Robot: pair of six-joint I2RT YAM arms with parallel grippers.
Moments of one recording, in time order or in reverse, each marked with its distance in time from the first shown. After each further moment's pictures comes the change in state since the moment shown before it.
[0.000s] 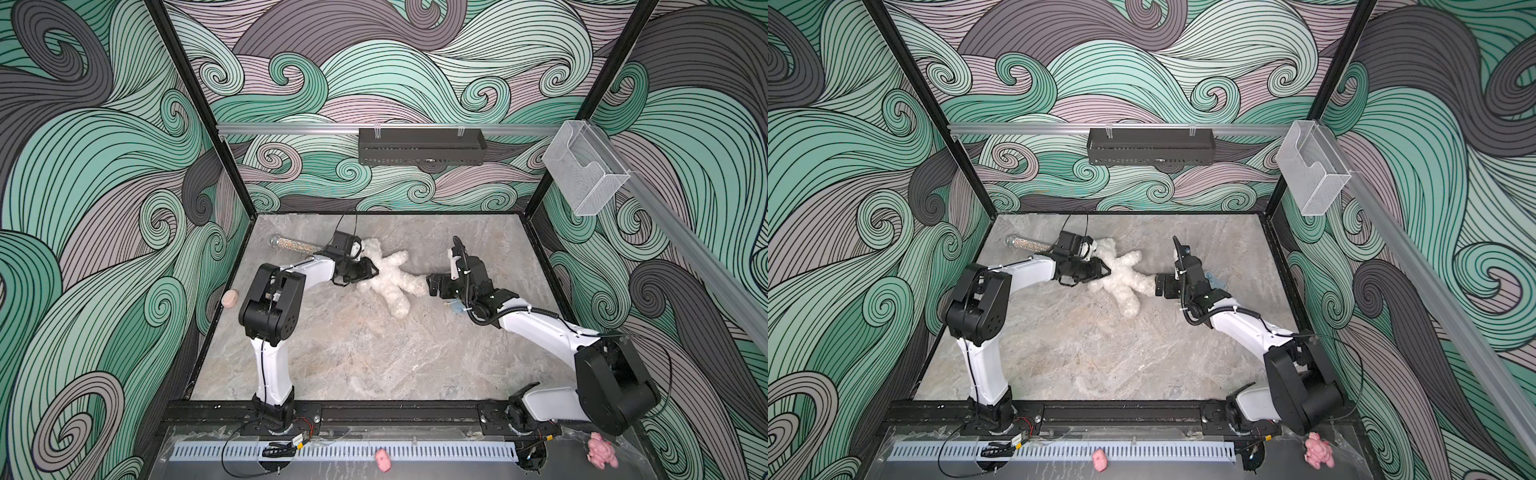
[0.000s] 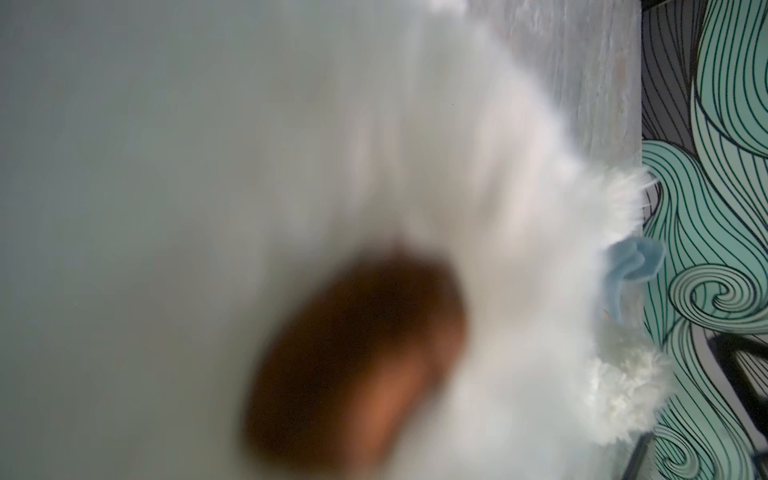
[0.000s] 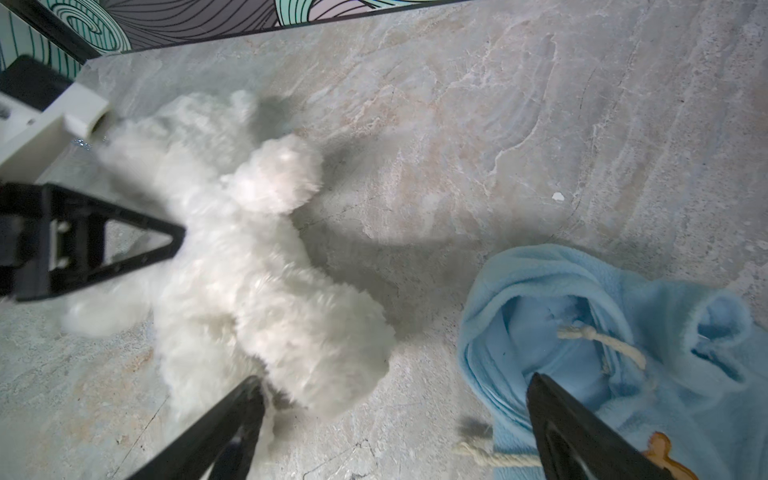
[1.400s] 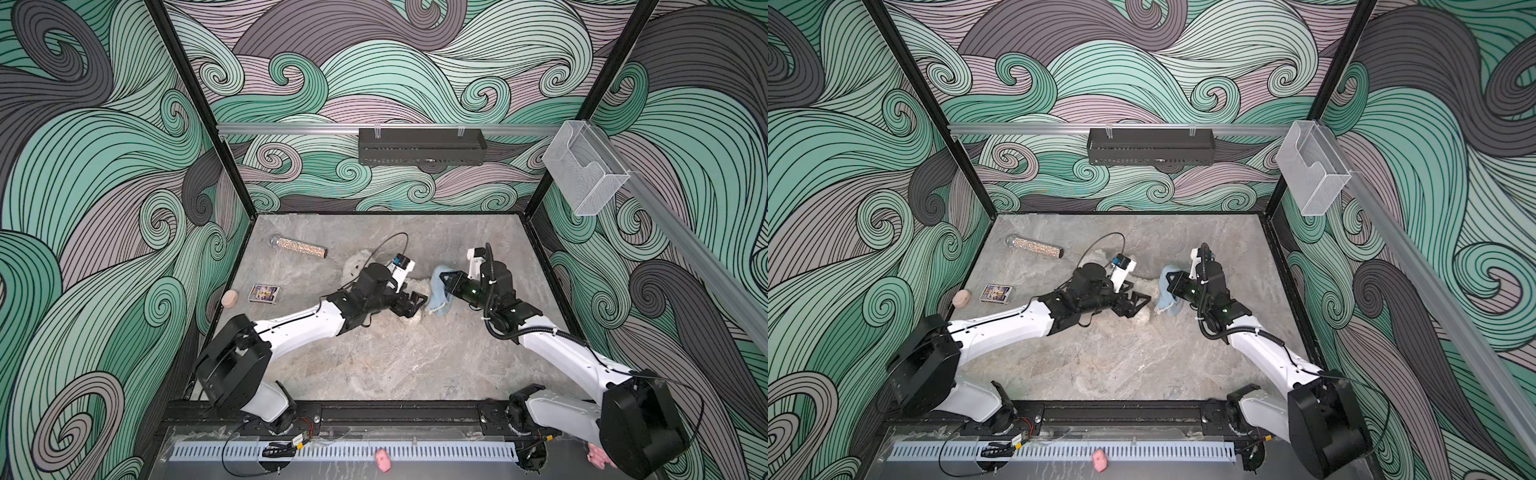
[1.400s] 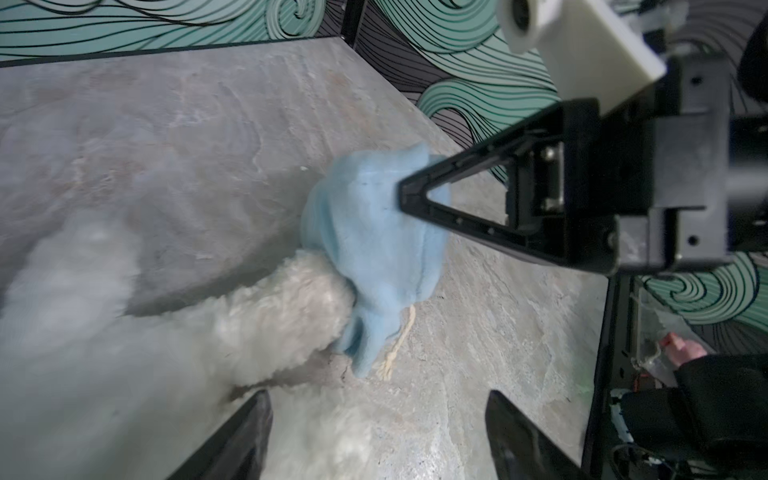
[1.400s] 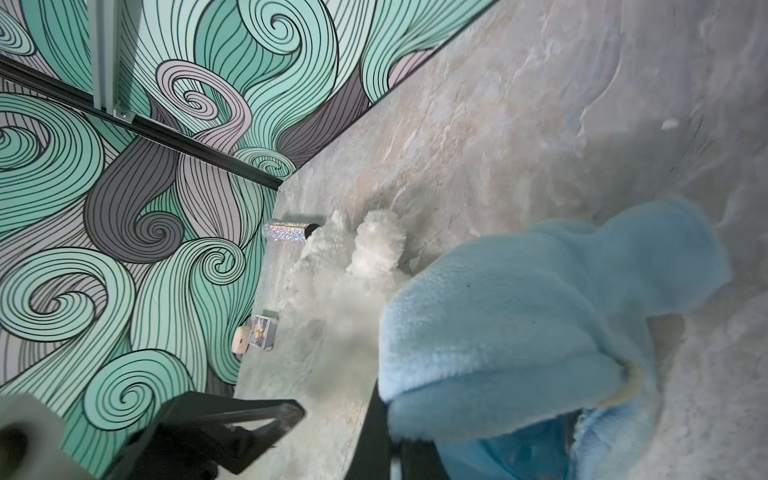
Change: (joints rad) left arm -0.495 -0.368 -0.255 0.359 -0.253 0.227; right arm -0.071 -0.203 -0.124 0.150 -0.306 0.467
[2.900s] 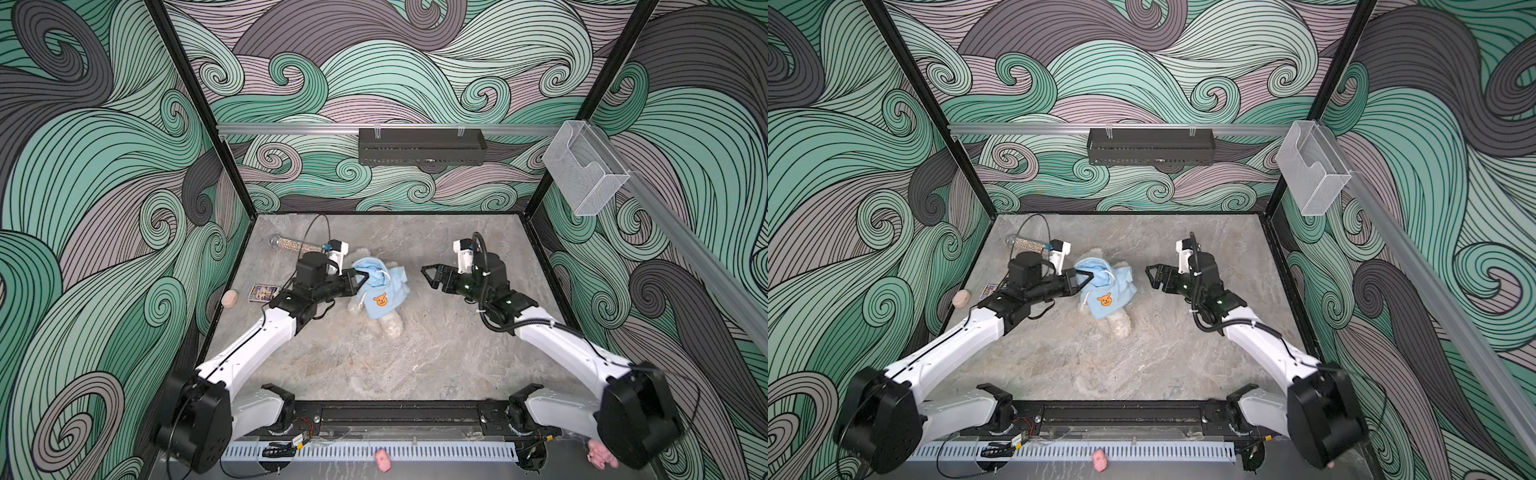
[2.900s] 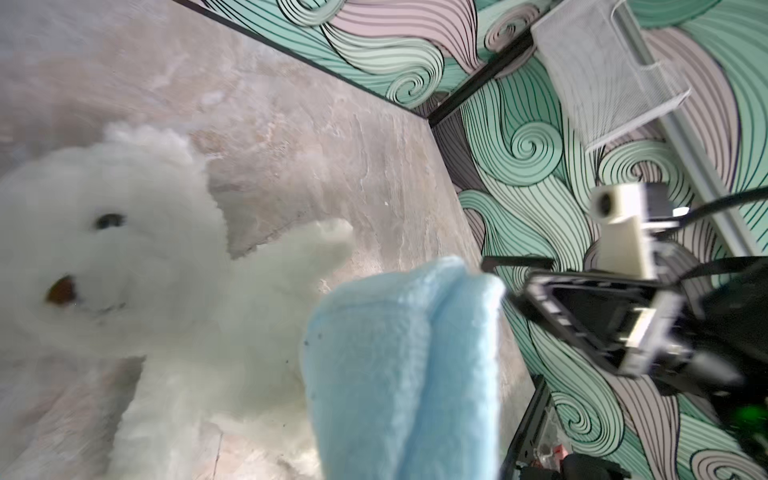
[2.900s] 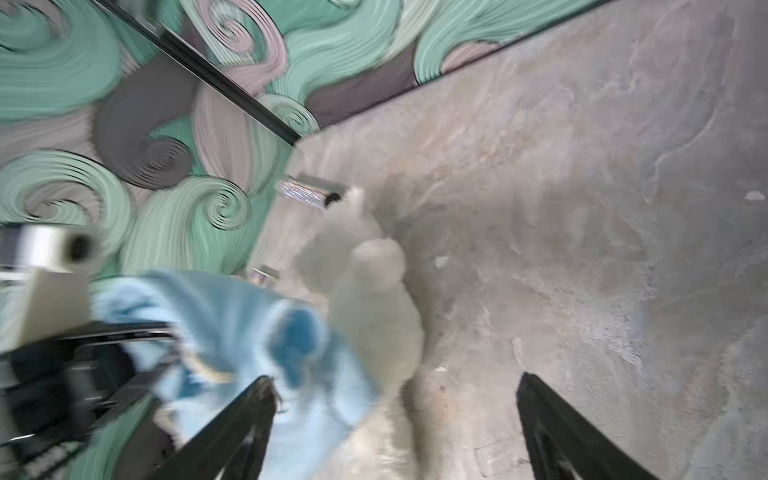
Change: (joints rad) left arm 0.490 -0.406 -0.159 -0.228 0.251 -0.360; right arm 0.055 0.134 0.137 -0.073 -0.032 -0.260
